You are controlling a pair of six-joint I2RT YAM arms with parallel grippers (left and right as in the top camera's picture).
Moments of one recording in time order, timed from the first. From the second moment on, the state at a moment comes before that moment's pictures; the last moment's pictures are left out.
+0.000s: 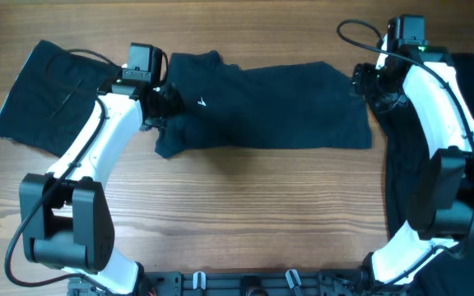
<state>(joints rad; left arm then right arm) -0.16 1.76 1.27 -0.73 0.01 -0.59 -0.07 1.90 1.53 -0.91 0.01 0.17</state>
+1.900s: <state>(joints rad) -0.10 1.67 1.13 -0.33 -0.05 -0.40 -0.03 1.75 1.32 -1.42 -0.11 0.09</state>
